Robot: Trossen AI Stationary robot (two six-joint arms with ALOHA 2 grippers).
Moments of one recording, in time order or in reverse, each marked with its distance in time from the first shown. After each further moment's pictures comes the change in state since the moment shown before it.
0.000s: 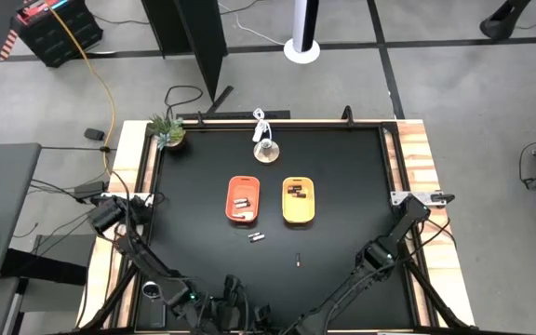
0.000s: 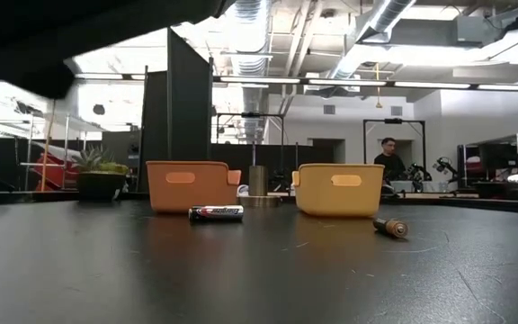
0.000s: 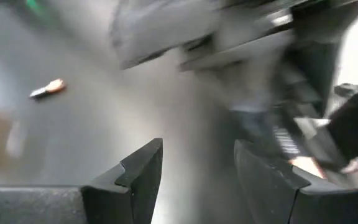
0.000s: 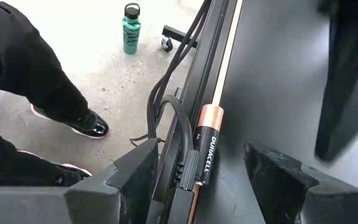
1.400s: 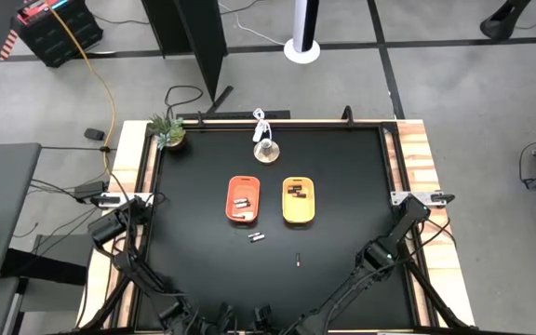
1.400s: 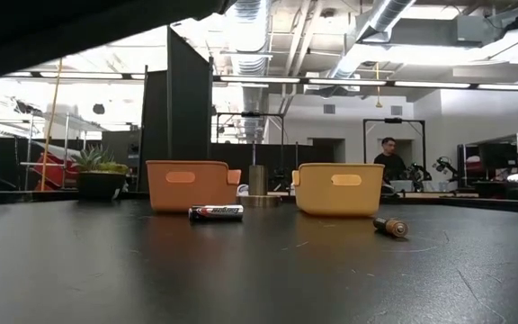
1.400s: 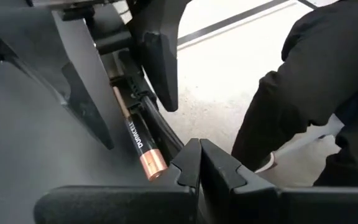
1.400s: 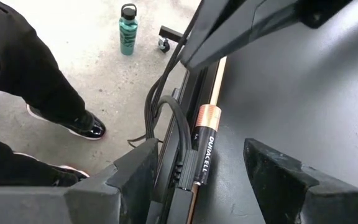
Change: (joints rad) left arm -0.103 0.099 0.000 0.218 0.162 -0.020; right arm 0.000 0.000 0.001 0.003 0.024 -0.001
